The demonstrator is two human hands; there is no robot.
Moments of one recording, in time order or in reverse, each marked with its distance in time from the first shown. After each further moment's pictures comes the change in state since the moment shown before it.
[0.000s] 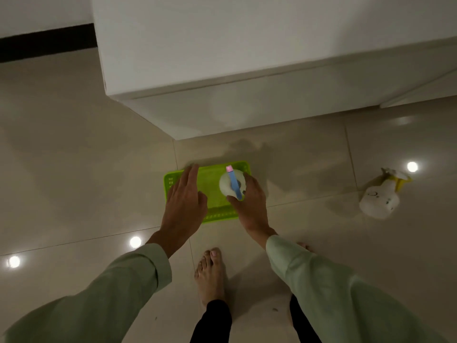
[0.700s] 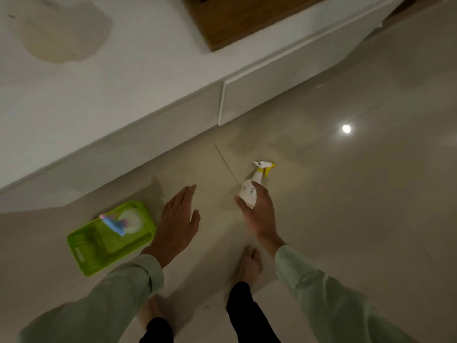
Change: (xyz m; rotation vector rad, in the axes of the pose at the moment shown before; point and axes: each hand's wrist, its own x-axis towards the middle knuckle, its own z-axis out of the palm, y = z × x) left_hand -0.054 0.308 0.077 0.151 -0.206 0.385; right_hand -0.087 0.088 -0.354 0.142 0.360 0.315
